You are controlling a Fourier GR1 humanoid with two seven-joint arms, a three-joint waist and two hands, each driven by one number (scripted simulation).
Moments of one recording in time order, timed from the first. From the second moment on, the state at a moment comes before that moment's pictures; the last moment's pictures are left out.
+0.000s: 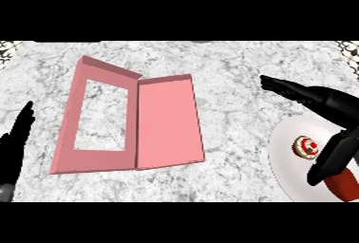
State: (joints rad) left arm 0.00 0.68 -0.22 -1.45 0.22 0.43 0.02; right arm -0.41 -0.65 0.18 -1.49 -0.29 0.69 -0.23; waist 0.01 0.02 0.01
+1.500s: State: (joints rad) left arm -0.16 0.64 -0.25 -1.32 0.16 0.39 0.03; right arm -0.51 -1.04 0.60 -1.37 0.46 0.37 -0.90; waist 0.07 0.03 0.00
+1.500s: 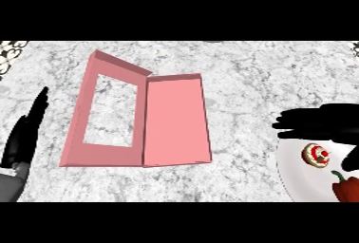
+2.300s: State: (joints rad) left arm -0.15 0.62 -0.22 -1.28 0.12 0.38 0.04; right arm -0.65 -0.90 0.78 -0.96 0.66 0.16 -1.09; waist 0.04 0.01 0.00
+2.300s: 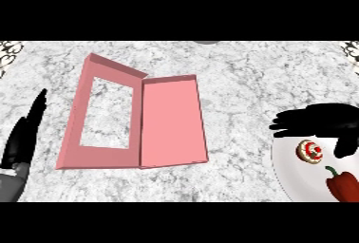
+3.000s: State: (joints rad) left arm -0.12 0.61 -0.18 -1.28 0.11 0.36 0.03; right arm -0.65 -0.95 0.87 -1.01 0.62 0.12 -1.14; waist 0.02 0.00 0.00
